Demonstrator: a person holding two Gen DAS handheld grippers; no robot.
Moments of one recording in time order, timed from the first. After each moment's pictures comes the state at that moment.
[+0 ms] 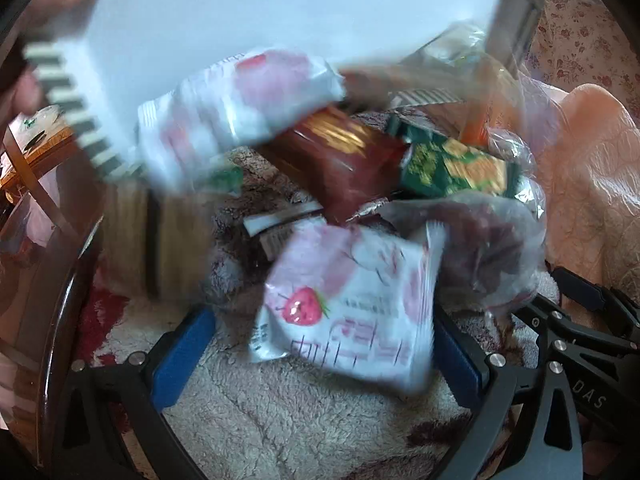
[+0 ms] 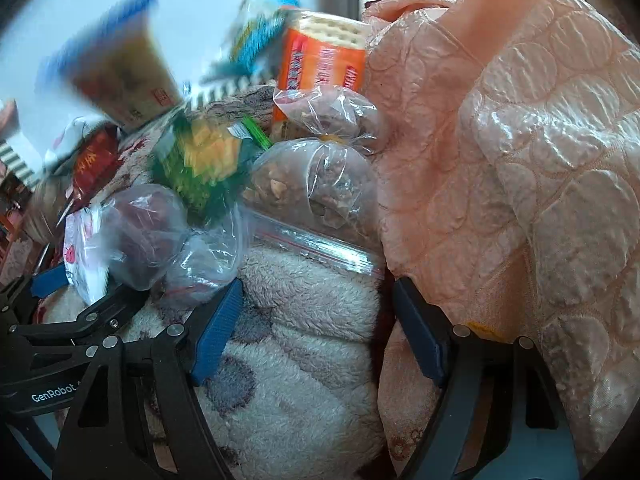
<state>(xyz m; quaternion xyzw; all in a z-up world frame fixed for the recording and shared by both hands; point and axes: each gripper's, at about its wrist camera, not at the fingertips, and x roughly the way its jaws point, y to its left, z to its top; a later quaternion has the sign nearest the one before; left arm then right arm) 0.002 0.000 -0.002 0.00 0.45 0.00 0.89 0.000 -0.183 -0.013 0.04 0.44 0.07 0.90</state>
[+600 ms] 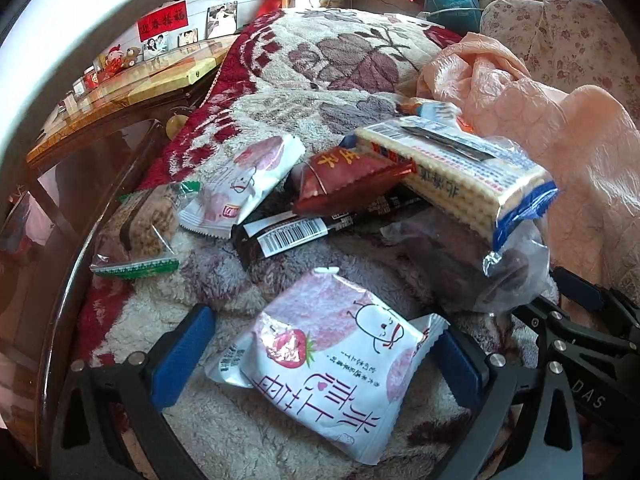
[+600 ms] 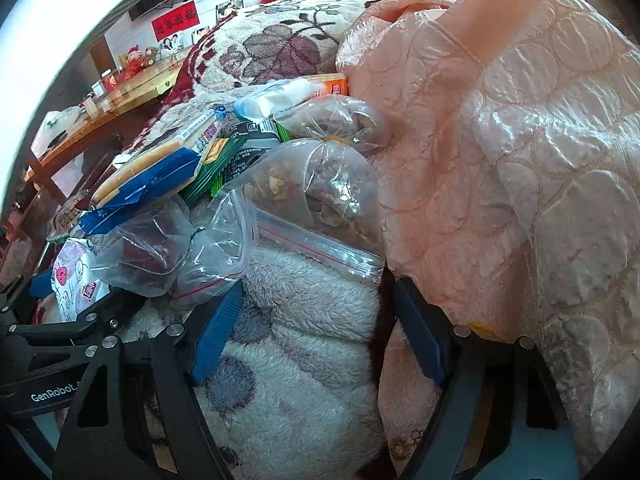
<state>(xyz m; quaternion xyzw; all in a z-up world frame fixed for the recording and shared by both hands) 0.001 0.003 -0.001 0.00 0.45 0.00 0.90 -0.004 -0.180 -0.011 0.04 0.44 0.07 0.90</state>
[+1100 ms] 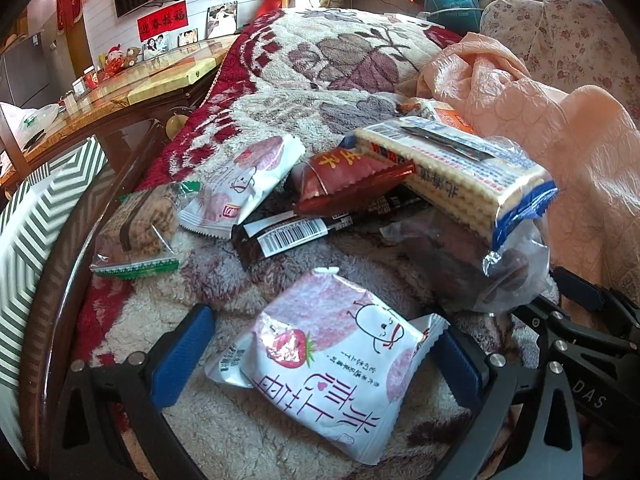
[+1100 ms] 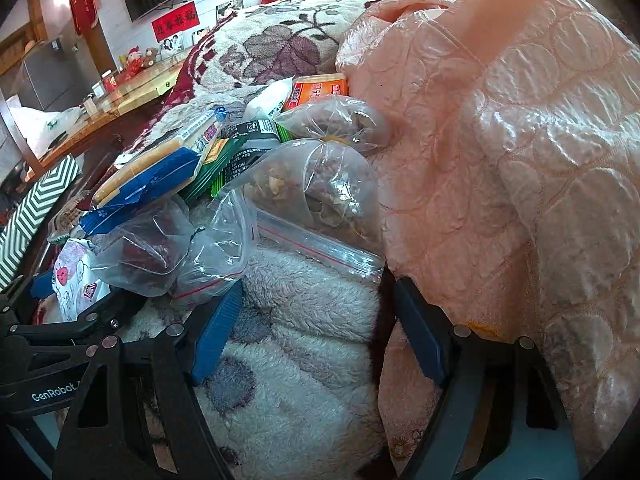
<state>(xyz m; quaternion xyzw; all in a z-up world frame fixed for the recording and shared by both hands) 0.001 0.003 -0.001 0.00 0.45 0.00 0.90 -0.004 -0.183 -0.010 0.04 0.44 0.07 0.90</state>
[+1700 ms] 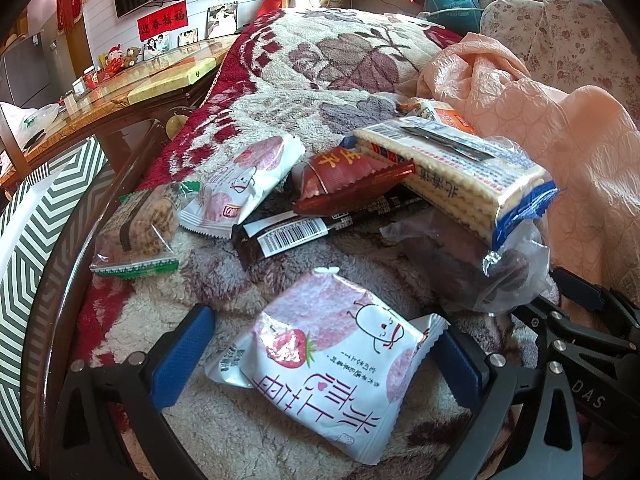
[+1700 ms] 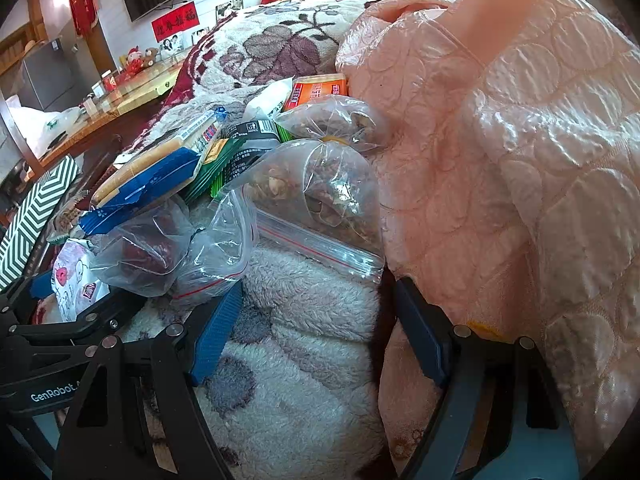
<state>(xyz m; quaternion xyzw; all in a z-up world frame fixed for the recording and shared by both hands) 0.002 0.003 -0.001 0.00 0.45 0.00 0.89 -0.004 -0.182 -0.010 0.04 0.44 0.07 0.90</state>
